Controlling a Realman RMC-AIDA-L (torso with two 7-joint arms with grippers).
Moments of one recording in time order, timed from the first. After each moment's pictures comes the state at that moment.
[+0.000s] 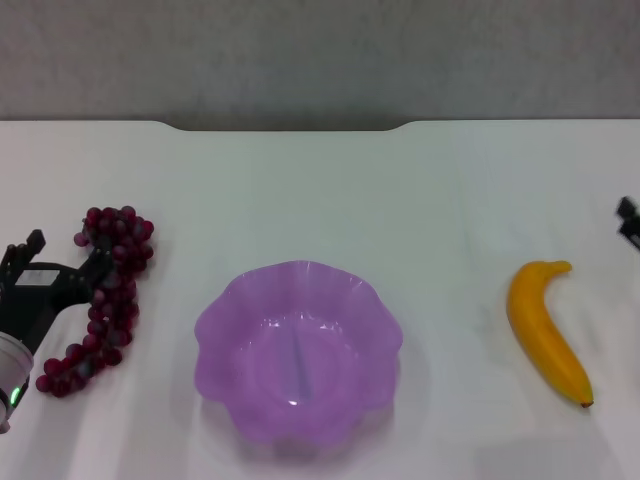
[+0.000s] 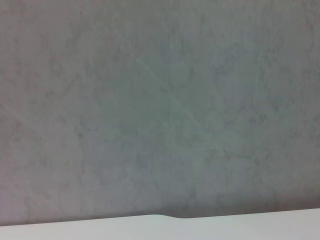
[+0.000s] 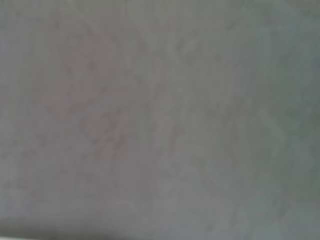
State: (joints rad) left arm -0.37 -2.03 -0.98 -0.31 2.43 0.89 -0.12; right arm 0.42 2.01 -0.85 -0.19 -0.89 -1.01 0.58
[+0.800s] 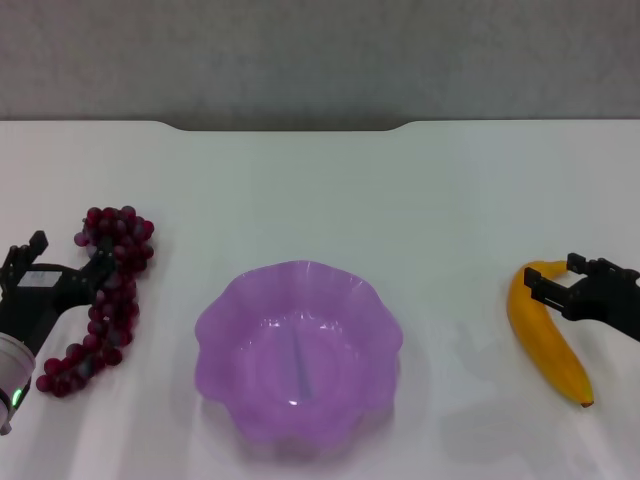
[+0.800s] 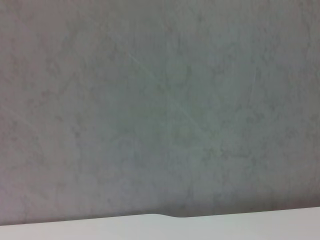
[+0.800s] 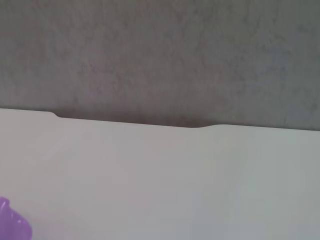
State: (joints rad) left arm -0.37 -2.04 -0.98 -0.31 2.43 0.89 -0.12; right arm 0.52 2.01 -0.87 -0.19 -1.32 -0.83 0.91
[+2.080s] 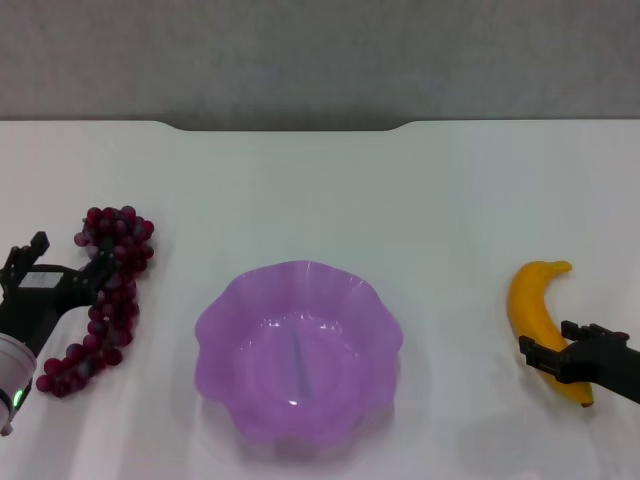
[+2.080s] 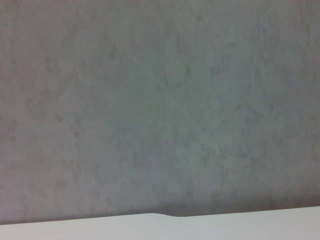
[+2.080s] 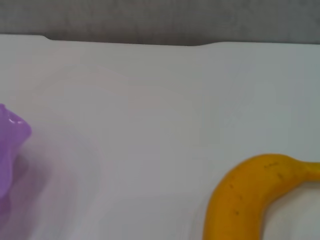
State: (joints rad) left arm -0.37 -2.04 -0.98 -0.31 2.43 0.89 -0.12; right arm 0.52 2.01 -0.95 -0.10 -1.34 -0.71 0.92
